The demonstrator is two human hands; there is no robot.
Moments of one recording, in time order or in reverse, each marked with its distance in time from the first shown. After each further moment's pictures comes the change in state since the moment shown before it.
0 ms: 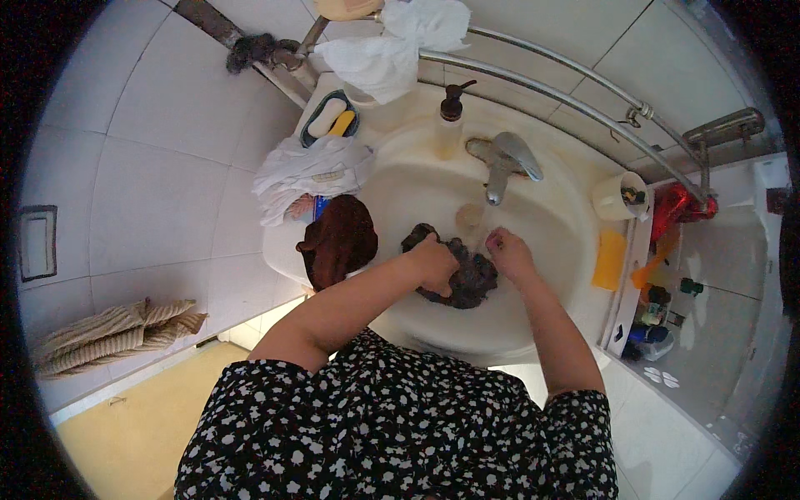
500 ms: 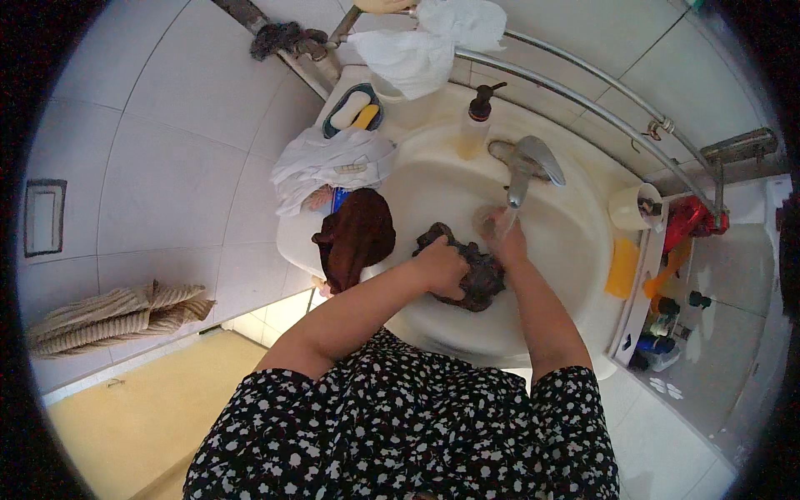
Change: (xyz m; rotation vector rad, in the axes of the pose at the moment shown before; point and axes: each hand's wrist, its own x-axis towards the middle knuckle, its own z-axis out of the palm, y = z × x) left_hand -0.020 0.000 0.017 -0.107 0.239 -0.017; right_hand 0.057 0.008 0.045 0.225 0.200 -0.165
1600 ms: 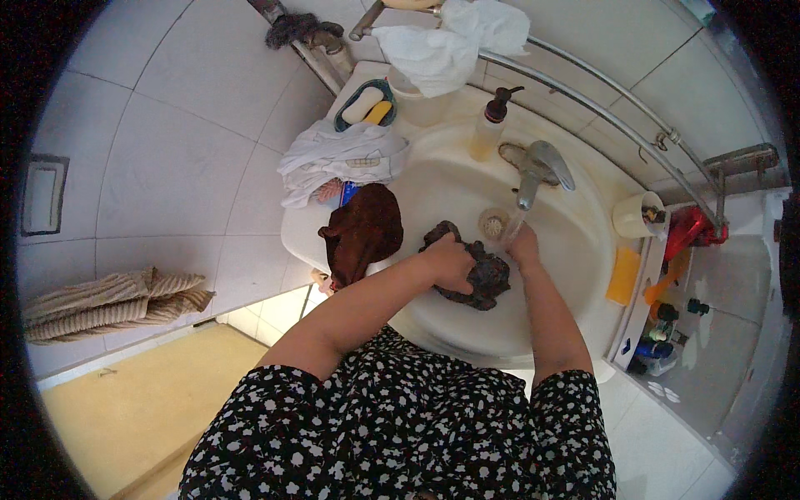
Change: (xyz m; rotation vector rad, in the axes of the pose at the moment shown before) left_hand 0.009 -0.007 0.005 -0.053 0.007 -0.015; right_hand 0.013 0.048 -0.002 -0.117 0.048 0.252
